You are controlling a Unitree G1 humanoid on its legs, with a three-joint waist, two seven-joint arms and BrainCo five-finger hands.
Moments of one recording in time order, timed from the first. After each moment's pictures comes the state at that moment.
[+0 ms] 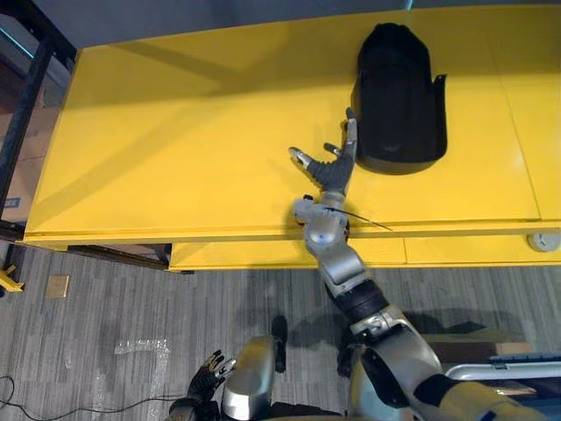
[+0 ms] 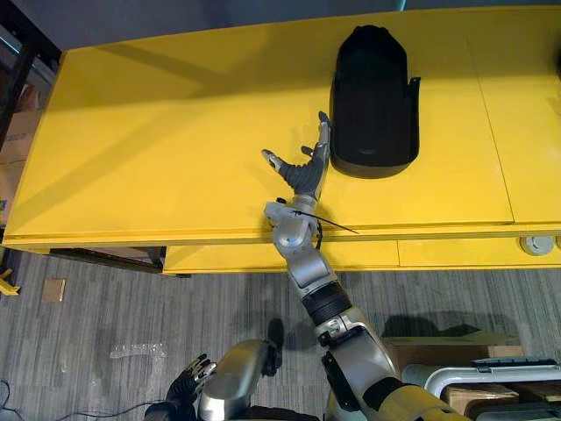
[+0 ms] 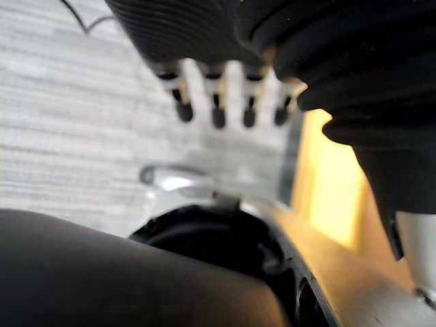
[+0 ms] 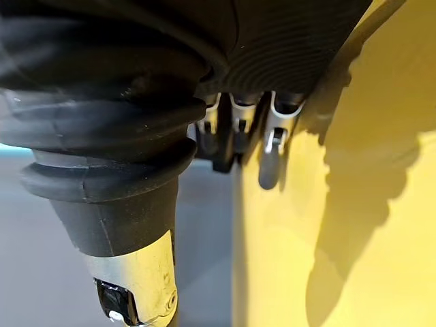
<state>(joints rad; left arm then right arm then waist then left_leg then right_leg) 0.17 0.20 -0.25 0.84 -0.50 -0.18 -0.09 -0.72 0.11 0.24 0.43 -0.13 -0.06 -0.80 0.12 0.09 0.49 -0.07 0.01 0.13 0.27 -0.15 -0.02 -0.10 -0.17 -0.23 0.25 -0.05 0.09</state>
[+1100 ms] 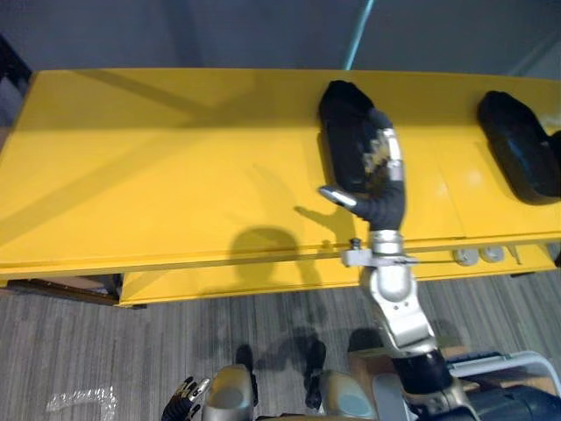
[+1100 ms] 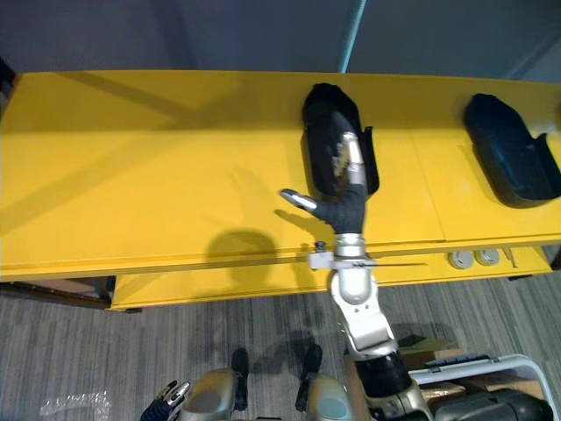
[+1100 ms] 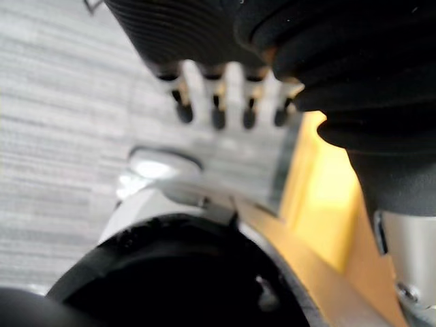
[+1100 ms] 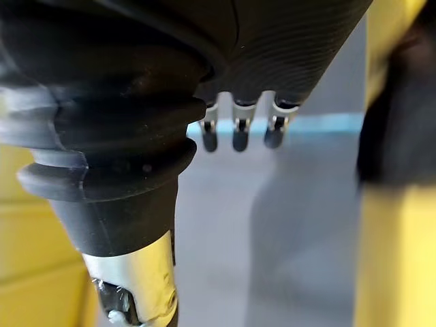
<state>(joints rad) 0.28 0.20 -0.08 0.89 -0.54 -0.17 -0.10 -0.08 -0.16 0.12 -0.23 0.07 -0.27 -0.28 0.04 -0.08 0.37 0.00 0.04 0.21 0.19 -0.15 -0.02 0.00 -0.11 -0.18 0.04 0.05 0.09</state>
